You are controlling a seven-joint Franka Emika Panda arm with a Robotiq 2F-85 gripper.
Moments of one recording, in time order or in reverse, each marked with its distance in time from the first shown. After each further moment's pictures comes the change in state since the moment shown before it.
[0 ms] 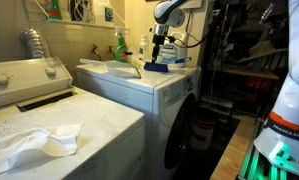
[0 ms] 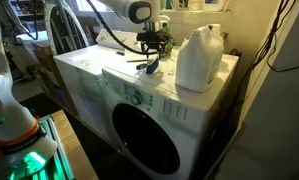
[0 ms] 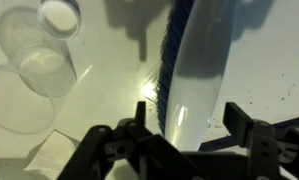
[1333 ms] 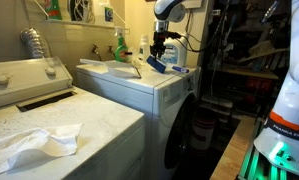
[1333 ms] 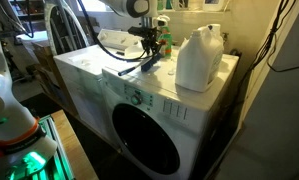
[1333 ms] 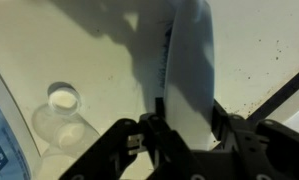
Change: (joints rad) arm 0.033 -0.034 -0.021 0.012 -0.080 -0.107 0.615
